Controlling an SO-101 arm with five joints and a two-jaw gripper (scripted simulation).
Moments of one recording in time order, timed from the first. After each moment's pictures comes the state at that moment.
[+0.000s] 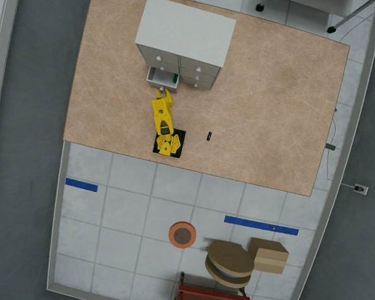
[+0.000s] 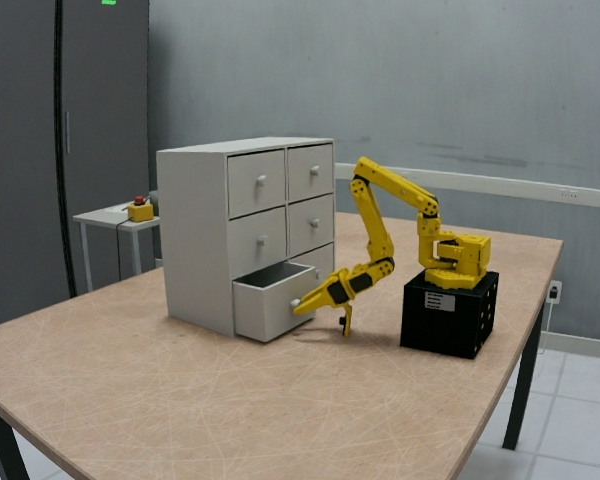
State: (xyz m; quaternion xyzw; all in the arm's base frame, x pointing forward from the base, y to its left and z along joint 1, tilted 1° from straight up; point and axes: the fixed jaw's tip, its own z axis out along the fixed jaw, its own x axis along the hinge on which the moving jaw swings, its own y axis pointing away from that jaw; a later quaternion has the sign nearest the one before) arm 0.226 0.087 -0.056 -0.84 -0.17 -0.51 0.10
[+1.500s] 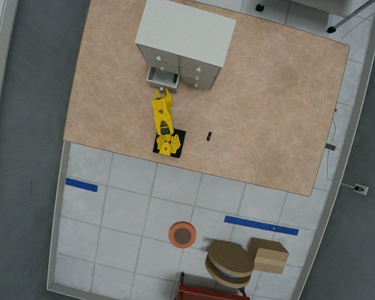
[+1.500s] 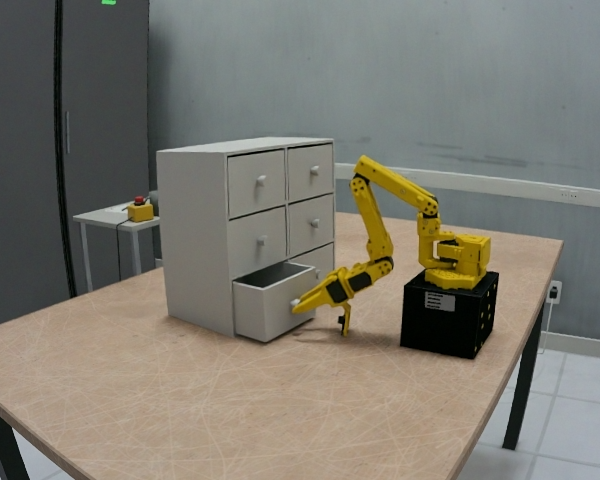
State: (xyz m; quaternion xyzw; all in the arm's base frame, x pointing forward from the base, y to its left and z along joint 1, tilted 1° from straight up) arm 0.228 0.087 -0.054 -0.84 -0.17 -0.51 0.10
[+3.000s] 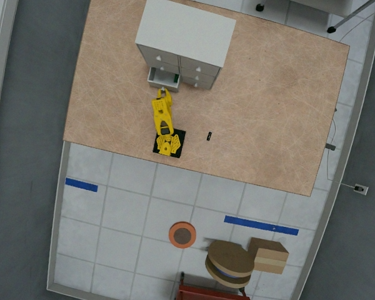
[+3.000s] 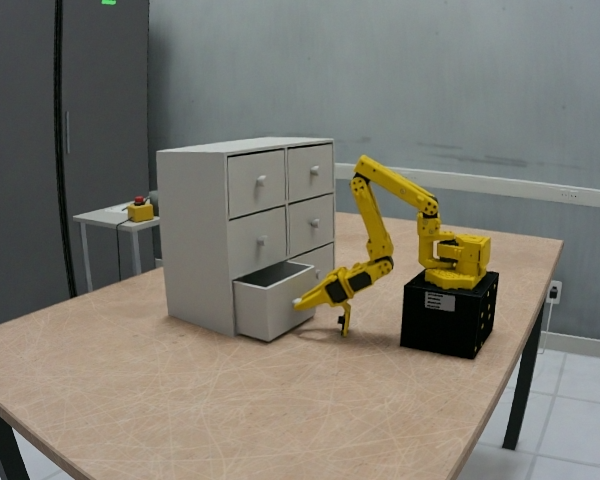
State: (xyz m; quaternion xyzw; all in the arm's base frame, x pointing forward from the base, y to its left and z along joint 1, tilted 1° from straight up) arm 0.228 0.089 -0.054 -0.84 -0.17 -0.51 0.10
